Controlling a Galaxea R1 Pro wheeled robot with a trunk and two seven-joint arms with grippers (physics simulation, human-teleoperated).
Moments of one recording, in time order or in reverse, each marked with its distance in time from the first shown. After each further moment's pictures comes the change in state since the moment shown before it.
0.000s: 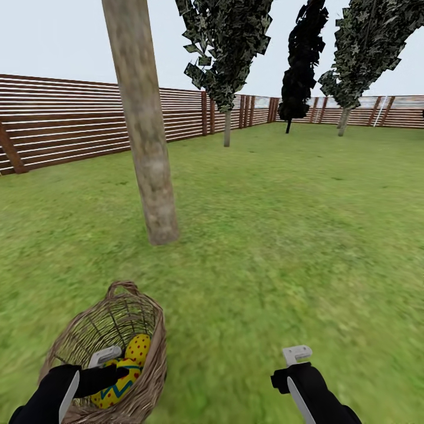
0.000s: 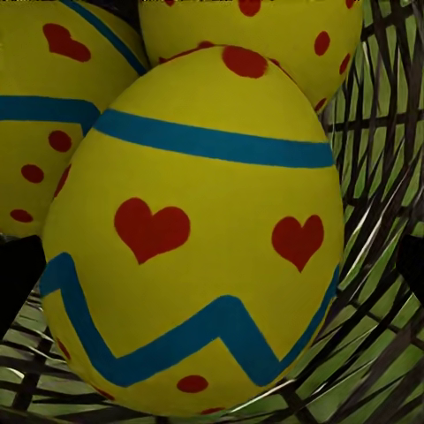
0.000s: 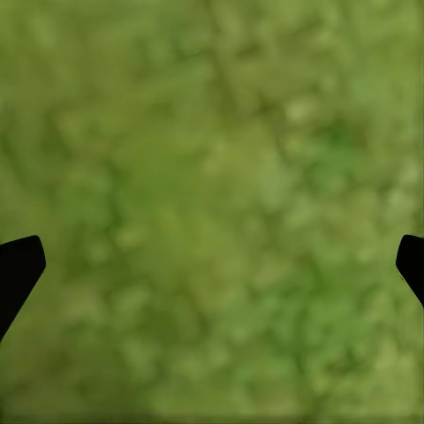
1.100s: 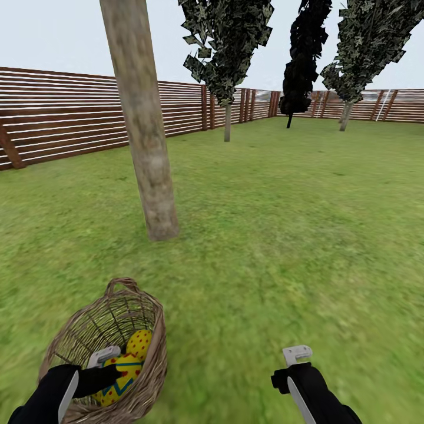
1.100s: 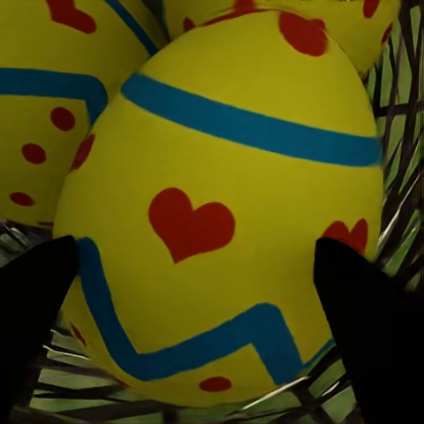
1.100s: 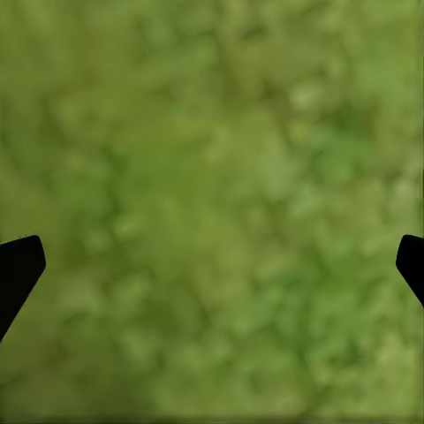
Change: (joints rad) left arm 0.000 0.001 0.007 -0.002 0.007 0.008 0.002; right arm 0.000 -0.001 0.000 0.000 0.000 0.001 0.000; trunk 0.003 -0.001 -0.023
